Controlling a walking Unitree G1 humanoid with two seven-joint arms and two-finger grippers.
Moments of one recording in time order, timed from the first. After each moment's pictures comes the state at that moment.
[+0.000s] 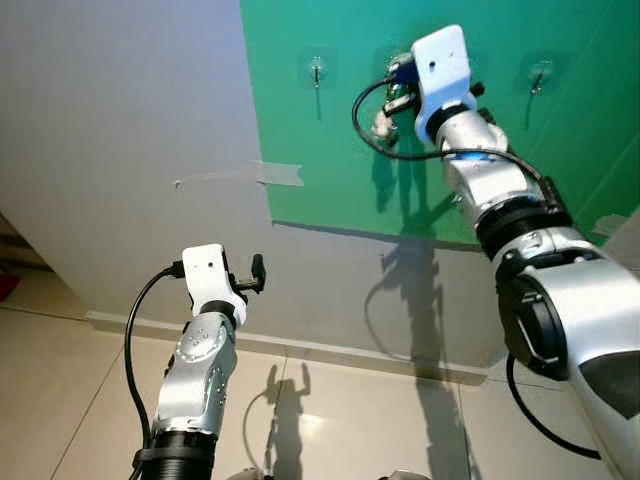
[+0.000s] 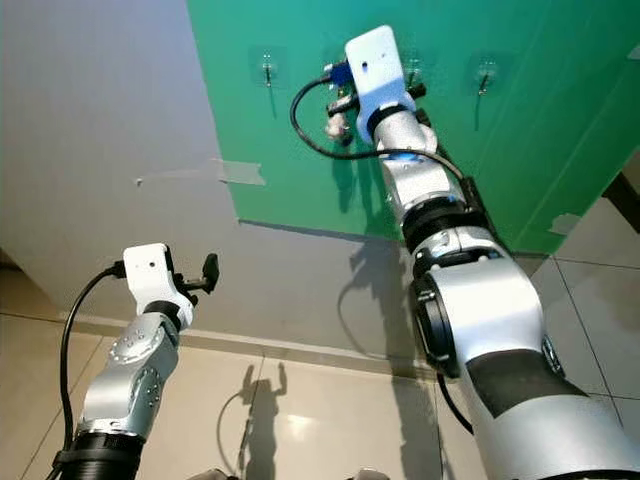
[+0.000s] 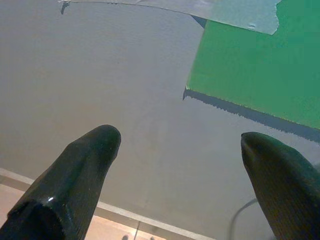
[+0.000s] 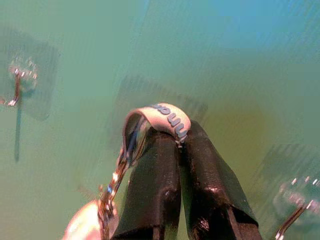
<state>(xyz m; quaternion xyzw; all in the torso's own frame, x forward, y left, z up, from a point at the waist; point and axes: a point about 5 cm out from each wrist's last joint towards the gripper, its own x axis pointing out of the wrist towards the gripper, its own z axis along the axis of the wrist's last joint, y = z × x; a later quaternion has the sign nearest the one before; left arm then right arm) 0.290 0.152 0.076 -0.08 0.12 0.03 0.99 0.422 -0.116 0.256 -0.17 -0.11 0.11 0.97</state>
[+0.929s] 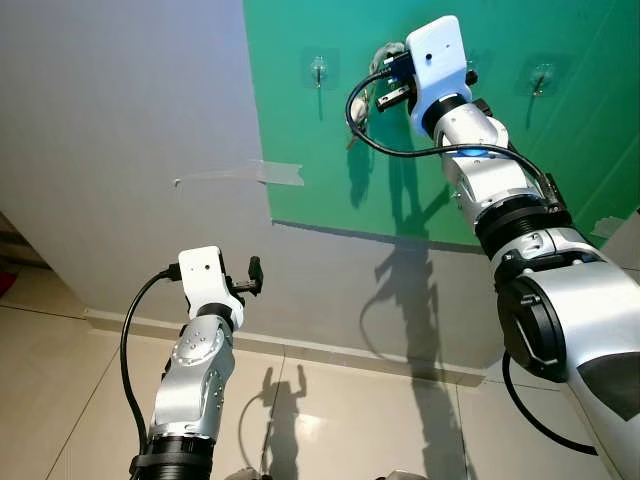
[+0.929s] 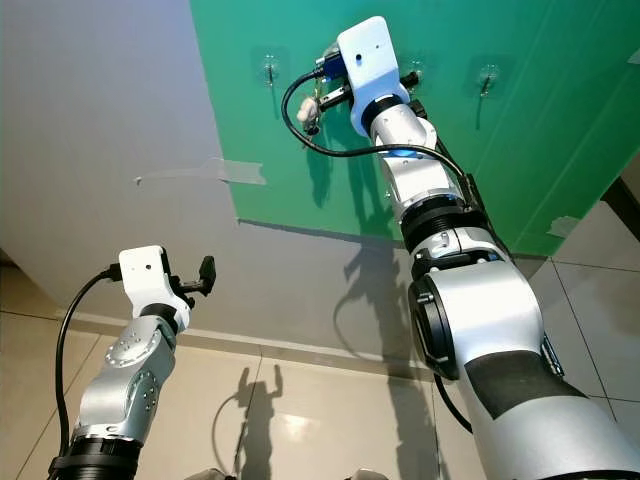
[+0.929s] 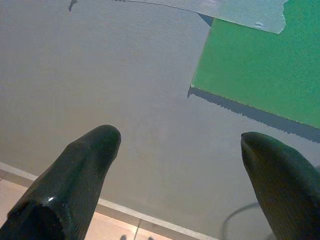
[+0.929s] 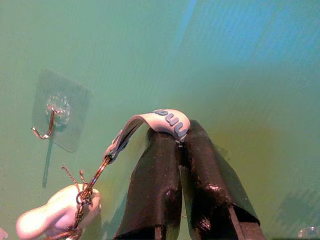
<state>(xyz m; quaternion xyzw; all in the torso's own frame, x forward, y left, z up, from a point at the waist) 0.286 0.154 0.075 -0.08 0.12 0.04 0.99 0.420 -0.109 0.272 -0.17 -0.15 0.14 0.96</state>
